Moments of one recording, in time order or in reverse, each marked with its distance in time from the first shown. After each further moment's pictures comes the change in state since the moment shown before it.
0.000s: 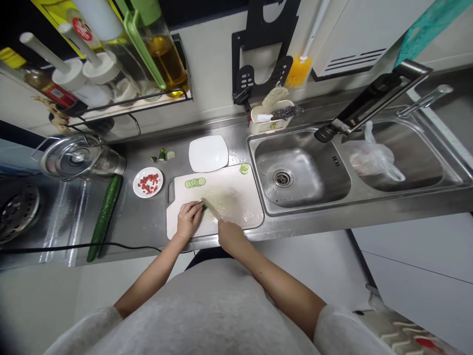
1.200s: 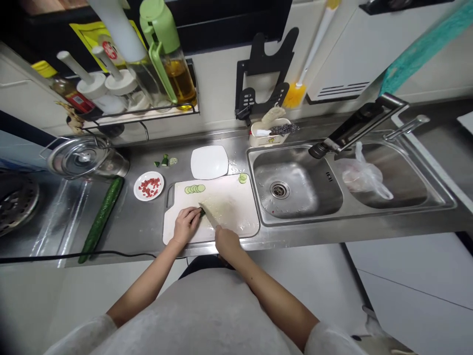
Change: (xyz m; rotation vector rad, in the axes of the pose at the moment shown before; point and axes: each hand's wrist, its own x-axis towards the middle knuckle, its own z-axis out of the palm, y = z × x) left_hand 0.000 0.006 -0.002 0.018 -0.015 -0.018; right_hand 0.009 0.009 0.022 0.004 0.077 0.041
